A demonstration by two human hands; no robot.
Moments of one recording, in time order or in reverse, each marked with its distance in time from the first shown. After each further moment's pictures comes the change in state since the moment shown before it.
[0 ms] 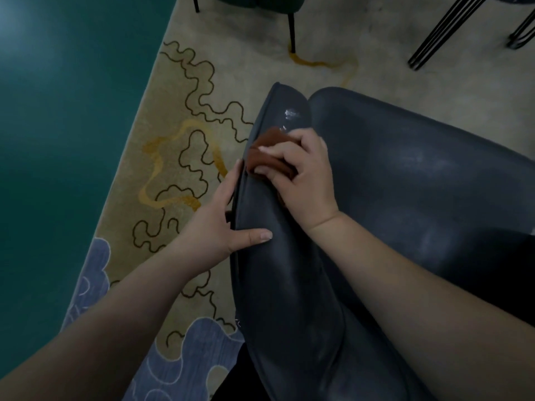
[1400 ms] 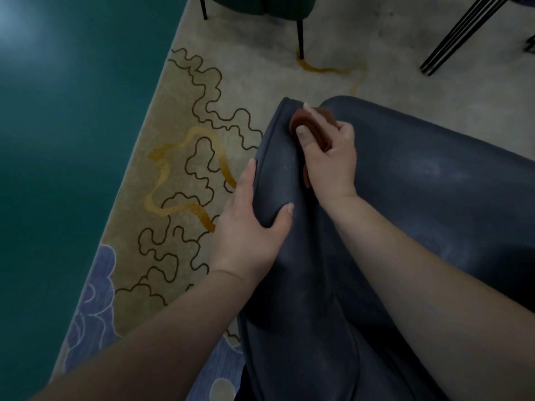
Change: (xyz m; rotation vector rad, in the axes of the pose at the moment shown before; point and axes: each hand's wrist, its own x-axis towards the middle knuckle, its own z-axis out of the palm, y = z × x) left_hand 0.027 0.012 0.040 0.217 0.469 0.002; right_hand 0.057 0.033 0.009 0.247 0.087 0.460
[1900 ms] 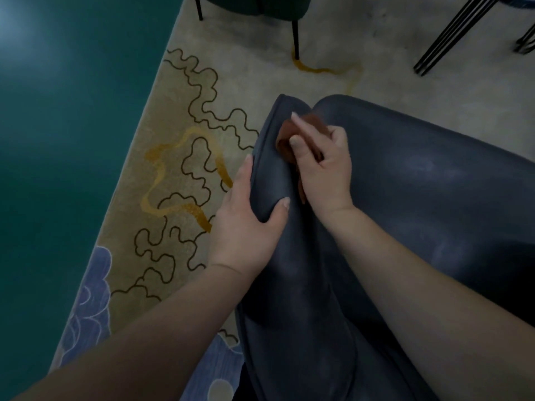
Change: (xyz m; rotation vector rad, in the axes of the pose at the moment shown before) left_hand 0.000 0.000 0.001 -0.022 -0.011 -0.008; right_hand -0.025 0.007 -0.003 -0.049 -0.012 -0.166
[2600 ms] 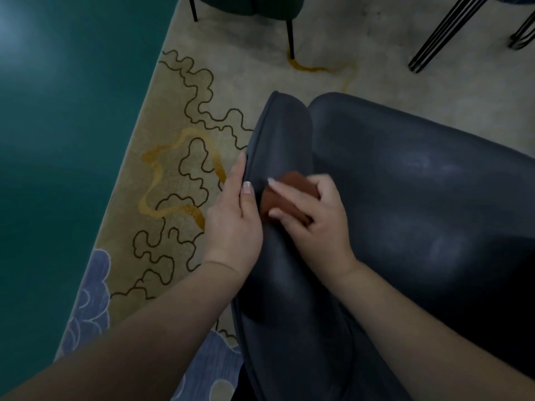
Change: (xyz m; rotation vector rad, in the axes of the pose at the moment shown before) left_hand 0.001 0.002 -0.002 0.002 0.063 -0.017; right_hand -0.074 0.002 -0.019 -0.123 -0.129 -0.279
